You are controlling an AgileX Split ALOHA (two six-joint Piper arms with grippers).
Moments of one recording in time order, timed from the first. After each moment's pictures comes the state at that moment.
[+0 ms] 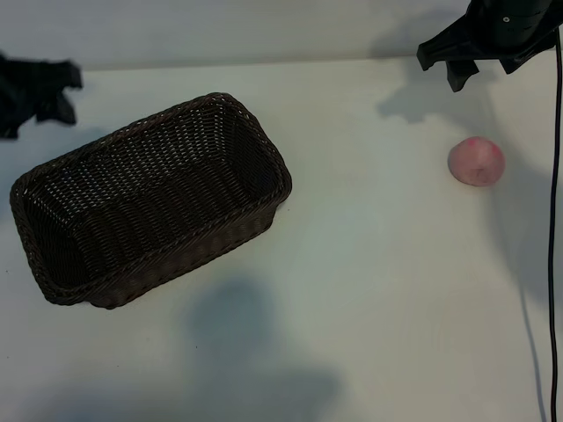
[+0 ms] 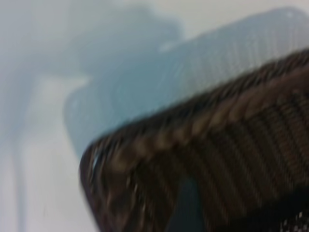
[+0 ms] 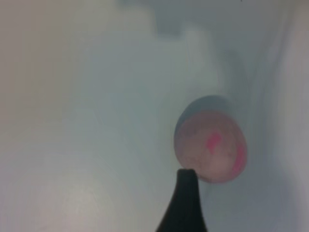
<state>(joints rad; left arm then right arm) -0.07 1.42 -1.13 -0.07 0.77 -0.23 0.36 1.96 -1.77 -0.12 1.14 0.06</state>
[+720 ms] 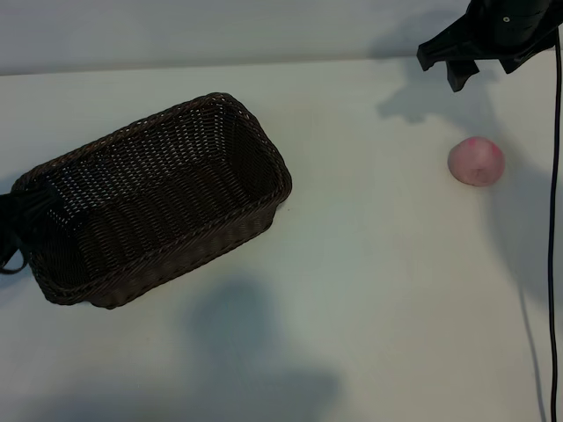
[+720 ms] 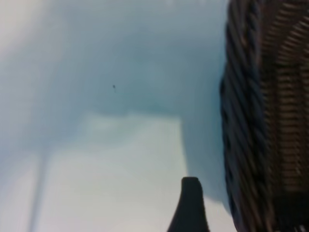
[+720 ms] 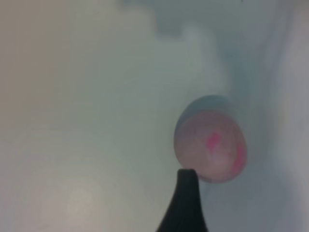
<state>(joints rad) -0.03 1.26 -0.63 0.12 0.49 -0.66 0.36 1.96 -1.77 -0.12 1.14 0.05</state>
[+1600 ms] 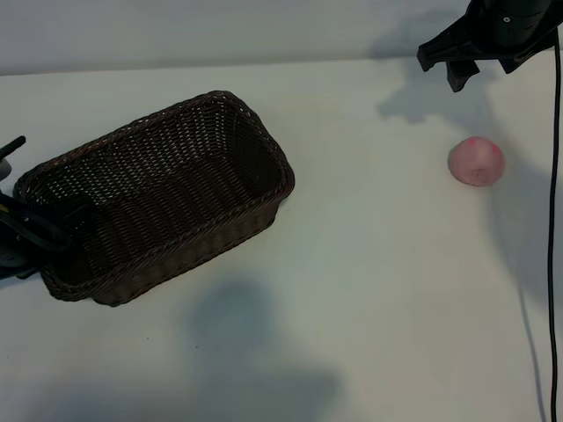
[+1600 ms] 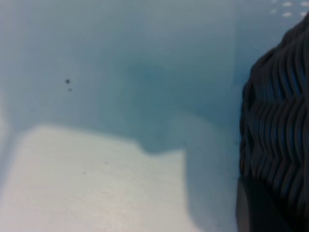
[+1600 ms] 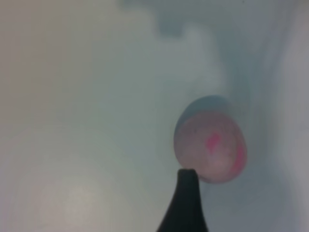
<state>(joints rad) 0.03 1.55 -0.63 -0.16 0.30 -0.43 0.36 1.96 -1.77 -0.12 1.14 0.04</state>
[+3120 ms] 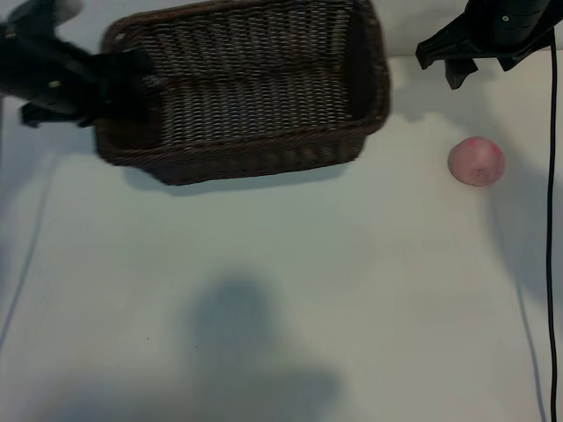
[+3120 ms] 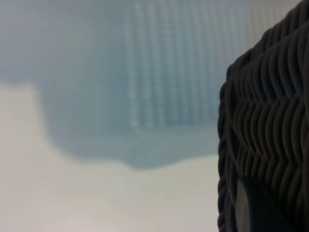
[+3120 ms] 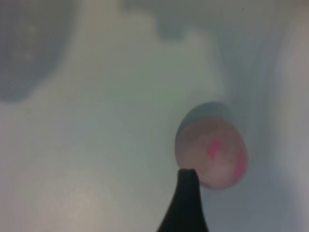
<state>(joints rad) -0.09 1.78 -1.29 -0.55 0.68 0.12 0.36 1.96 -1.77 -0.12 1.12 0.04</state>
